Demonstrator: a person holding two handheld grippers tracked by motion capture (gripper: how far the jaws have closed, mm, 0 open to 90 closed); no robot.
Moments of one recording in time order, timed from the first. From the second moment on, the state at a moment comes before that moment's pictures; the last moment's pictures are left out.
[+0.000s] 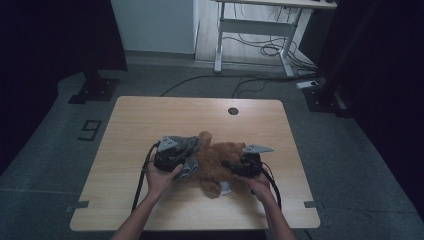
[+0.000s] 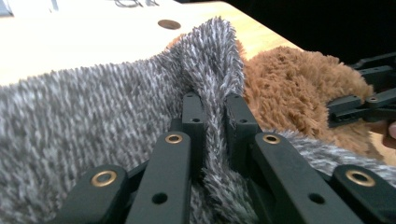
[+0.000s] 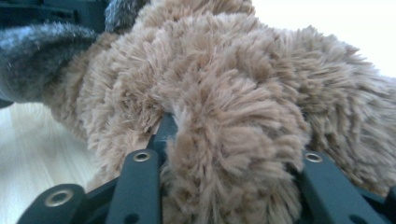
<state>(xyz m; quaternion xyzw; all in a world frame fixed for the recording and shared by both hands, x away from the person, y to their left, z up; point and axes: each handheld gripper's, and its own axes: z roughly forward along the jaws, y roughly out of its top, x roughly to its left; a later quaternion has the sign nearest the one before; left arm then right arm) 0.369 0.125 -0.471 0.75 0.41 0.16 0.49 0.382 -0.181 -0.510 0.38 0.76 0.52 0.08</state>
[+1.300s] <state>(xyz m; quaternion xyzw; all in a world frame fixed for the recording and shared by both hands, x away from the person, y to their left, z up) 0.363 0.078 -0.417 0.76 0.35 0.14 0.53 0.359 -0.177 -0.532 0.31 0.76 0.55 0.15</state>
